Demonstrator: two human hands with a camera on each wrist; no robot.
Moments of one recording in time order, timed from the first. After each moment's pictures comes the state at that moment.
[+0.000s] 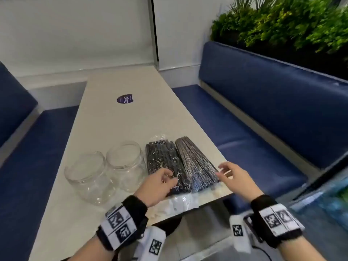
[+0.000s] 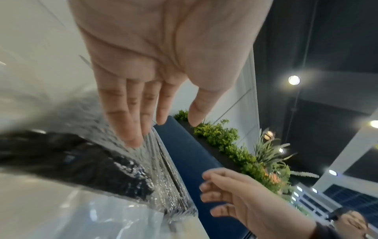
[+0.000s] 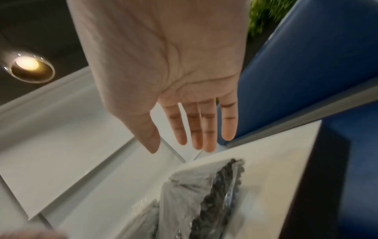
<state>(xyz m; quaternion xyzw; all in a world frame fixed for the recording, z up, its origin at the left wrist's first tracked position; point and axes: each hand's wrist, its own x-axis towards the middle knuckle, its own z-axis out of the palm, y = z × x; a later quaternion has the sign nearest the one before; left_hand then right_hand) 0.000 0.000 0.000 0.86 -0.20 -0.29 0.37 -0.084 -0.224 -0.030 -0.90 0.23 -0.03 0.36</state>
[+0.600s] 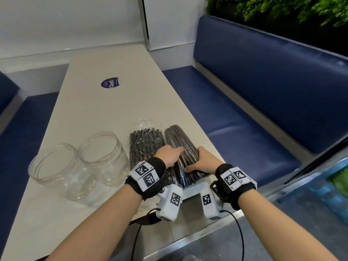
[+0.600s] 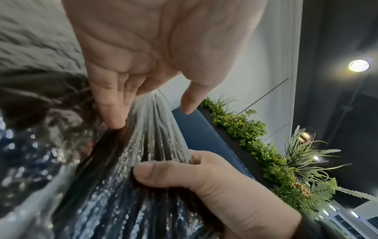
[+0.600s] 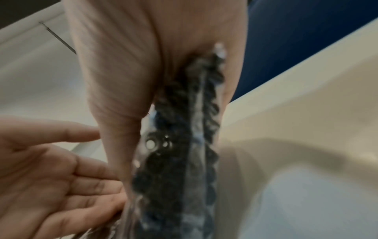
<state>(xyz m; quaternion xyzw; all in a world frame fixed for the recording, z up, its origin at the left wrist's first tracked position) 0.048 -0.116 -0.031 0.85 -0.07 -0.33 0.40 -0.016 -0.239 -0.061 -0.89 0.22 0.15 0.38</state>
